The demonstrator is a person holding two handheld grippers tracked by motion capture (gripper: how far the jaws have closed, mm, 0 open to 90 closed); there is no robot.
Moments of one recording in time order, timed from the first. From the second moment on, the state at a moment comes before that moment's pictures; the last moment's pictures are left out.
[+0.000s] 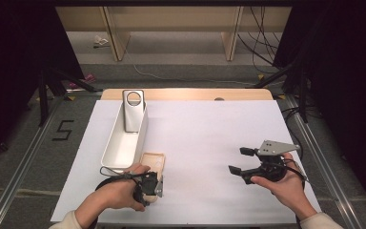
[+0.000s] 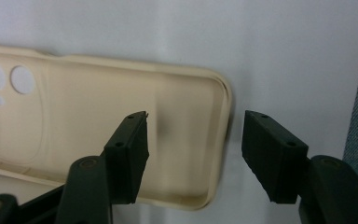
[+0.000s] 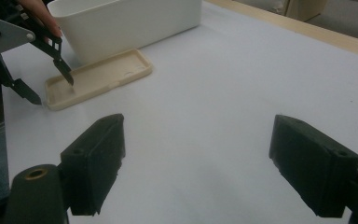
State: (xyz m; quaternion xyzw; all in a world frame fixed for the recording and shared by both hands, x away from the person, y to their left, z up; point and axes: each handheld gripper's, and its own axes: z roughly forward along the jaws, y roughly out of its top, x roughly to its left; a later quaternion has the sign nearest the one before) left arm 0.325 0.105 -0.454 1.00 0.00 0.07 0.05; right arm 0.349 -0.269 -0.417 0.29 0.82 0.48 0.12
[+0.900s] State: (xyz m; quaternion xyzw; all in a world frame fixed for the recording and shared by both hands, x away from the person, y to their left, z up) left arm 0.326 0.114 -0.459 1.00 -0.03 0.04 0.06; right arm 0.349 -0.269 -0.417 0.29 0.82 0.48 0.12
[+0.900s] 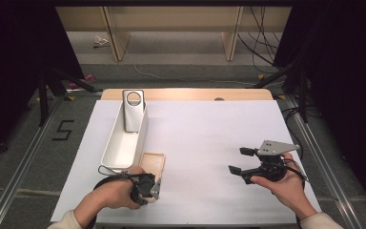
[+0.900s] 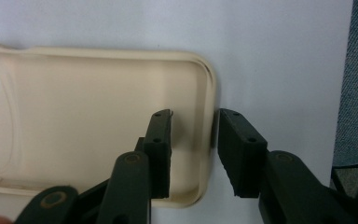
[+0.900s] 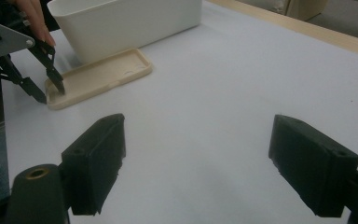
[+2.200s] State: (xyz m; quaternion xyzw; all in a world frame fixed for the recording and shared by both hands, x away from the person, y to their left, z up) left arm 0.306 0.103 -0.438 0.99 -0.05 0.11 0.10; right arm 0.351 -0.265 -0.417 0.29 0.82 0.48 0.12
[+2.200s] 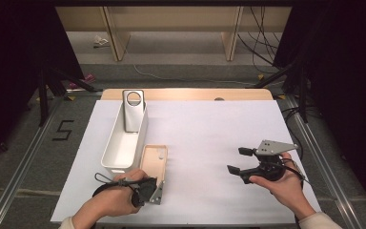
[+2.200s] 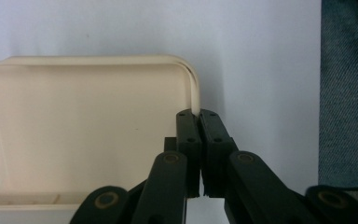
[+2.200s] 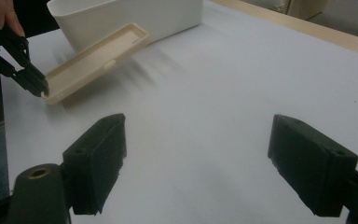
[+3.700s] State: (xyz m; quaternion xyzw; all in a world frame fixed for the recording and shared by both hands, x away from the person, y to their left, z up) left arm 0.309 0.012 -0.412 0.97 -0.14 0.12 0.13; right arm 0.403 -0.177 -0.434 0.32 0.82 0.47 0.02
